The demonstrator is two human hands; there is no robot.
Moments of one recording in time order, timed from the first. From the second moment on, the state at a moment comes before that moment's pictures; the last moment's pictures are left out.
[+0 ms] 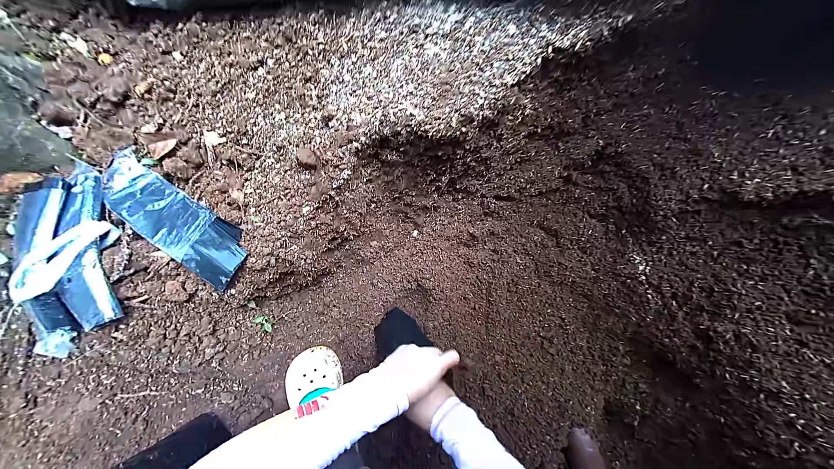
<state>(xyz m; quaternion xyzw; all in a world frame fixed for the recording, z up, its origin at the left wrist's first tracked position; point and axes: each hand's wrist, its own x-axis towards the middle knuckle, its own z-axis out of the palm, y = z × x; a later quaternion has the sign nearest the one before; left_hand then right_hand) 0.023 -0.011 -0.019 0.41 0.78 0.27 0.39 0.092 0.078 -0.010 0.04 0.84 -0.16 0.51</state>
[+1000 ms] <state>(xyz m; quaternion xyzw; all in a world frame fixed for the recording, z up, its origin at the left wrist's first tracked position) -0.031 -0.047 -0.023 0.31 0.78 0.40 0.38 -0.026 0.156 -0.149 0.40 0.16 -0.90 -0.09</state>
